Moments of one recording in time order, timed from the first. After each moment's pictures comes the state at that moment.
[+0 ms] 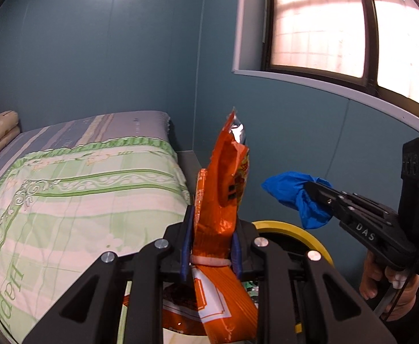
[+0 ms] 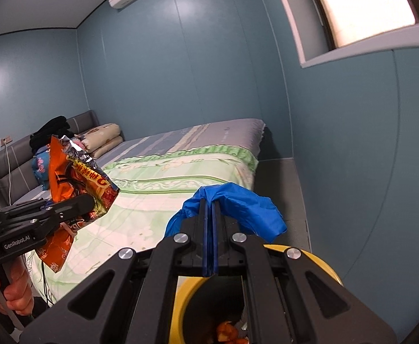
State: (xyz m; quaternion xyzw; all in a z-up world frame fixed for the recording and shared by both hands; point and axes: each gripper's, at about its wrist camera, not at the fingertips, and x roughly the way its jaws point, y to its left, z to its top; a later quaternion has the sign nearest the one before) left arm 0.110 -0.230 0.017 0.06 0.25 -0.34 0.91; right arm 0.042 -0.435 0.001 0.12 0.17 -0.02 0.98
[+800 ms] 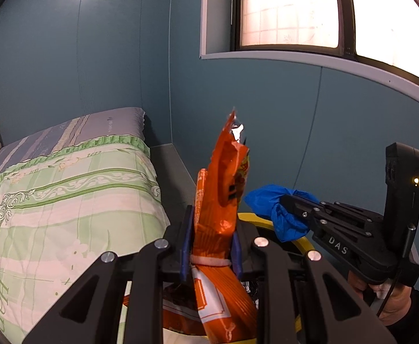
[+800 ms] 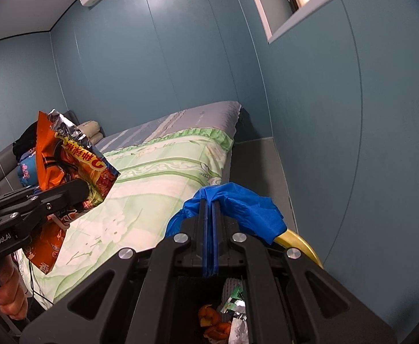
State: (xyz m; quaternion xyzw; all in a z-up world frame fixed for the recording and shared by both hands) left arm 0.097 -0.295 -0.006 0.10 0.26 -0.38 0.88; right arm 0.031 -0.470 -0.040 0.16 0.21 -0.06 0.96
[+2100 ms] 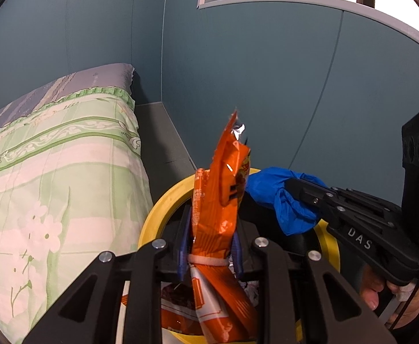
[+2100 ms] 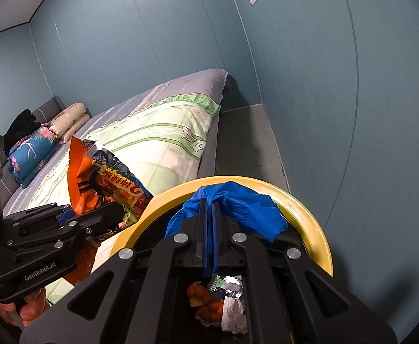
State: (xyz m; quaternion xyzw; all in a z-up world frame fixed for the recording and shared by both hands) left arm 0.133 -0.330 -0.089 0.10 0.36 -0.38 0.85; right arm 0.045 -0.479 -0.084 0.18 0.28 -0.08 0.94
